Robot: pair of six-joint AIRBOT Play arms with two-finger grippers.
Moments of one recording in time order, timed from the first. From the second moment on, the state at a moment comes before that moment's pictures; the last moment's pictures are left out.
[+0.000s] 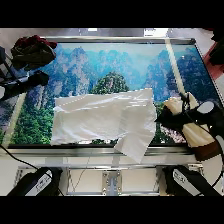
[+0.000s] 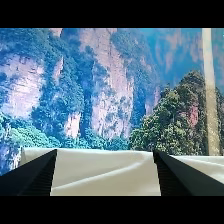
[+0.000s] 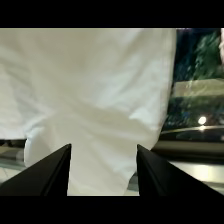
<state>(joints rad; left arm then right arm) 0.16 -0.97 1.05 1.15 -0.78 -1.44 -0.21 -0.99 0.66 -1.01 1.28 1.53</state>
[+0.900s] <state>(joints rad) 0.16 -0.96 1.05 1.15 -0.88 -1.43 -0.22 -0.96 0.23 -0.77 1.12 1.58</state>
